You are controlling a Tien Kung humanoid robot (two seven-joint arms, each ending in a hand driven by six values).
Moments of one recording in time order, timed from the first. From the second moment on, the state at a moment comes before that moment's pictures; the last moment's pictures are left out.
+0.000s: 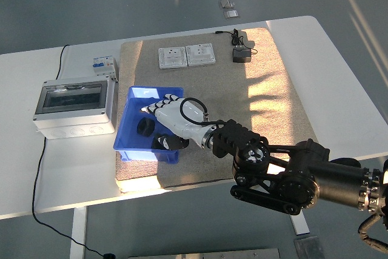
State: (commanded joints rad) left arm -0.07 0.06 -1.65 -0.18 1.56 0.08 0.25; right arm 0.86 -0.01 0.21 1.13 -1.90 -0.26 -0.24
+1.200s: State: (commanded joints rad) left arm -0.05 0.07 -1.47 -0.18 1.42 0.06 0.23; right arm 0.21 -0.25 1.06 1.29 -0.85 -0.60 0.57
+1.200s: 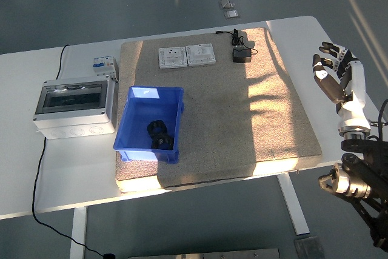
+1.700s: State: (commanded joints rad) left arm -0.05 0.07 -1.61 -0.18 1.56 0.03 0.30; right arm 0.20 -0.24 1.08 1.28 -0.75 -0.61 0.61
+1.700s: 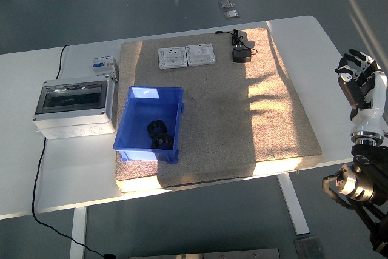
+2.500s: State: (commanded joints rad) left arm -0.05 0.07 -1.62 -0.18 1.55 0.03 0.28; right arm 0.19 -0.23 1.09 1.28 -0.76 -0.59 0.61
